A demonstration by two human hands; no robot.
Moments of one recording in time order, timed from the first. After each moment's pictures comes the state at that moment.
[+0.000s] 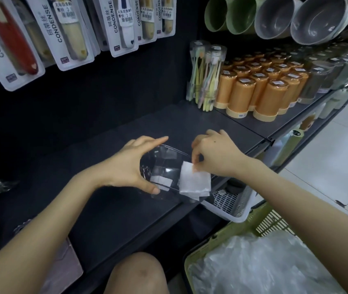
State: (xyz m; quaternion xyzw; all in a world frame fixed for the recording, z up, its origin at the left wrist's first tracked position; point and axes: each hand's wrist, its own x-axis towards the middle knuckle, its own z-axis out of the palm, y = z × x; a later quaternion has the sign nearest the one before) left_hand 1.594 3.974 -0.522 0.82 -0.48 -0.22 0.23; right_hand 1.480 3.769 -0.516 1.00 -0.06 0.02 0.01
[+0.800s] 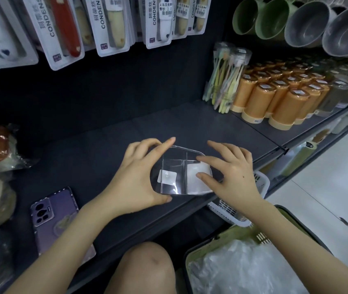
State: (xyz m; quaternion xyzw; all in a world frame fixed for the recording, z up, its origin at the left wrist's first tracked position) left_hand 1.540 4.008 -0.539 0.84 -0.44 -0.03 0.30; right_hand 1.445 3.792 -0.563 0.97 -0.06 0.24 -0.07
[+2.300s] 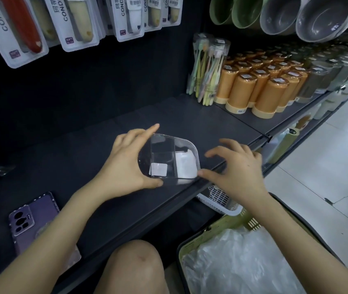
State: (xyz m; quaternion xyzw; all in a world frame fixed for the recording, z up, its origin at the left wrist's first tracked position) left_hand 1.557 3.988 -0.539 0.84 -0.42 -0.06 0.34; right_hand 1.414 3.792 -0.534 0.95 -0.25 0.12 -0.12
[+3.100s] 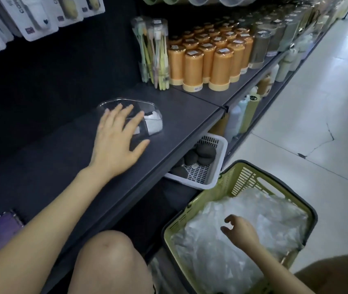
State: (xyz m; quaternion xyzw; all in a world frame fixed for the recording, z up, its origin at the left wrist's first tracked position) left_hand 1.563 3.908 -0.562 0.80 -0.54 0.20 0.15; right_hand 1.257 3.758 -0.759 0.83 -0.47 -0.14 -0.27
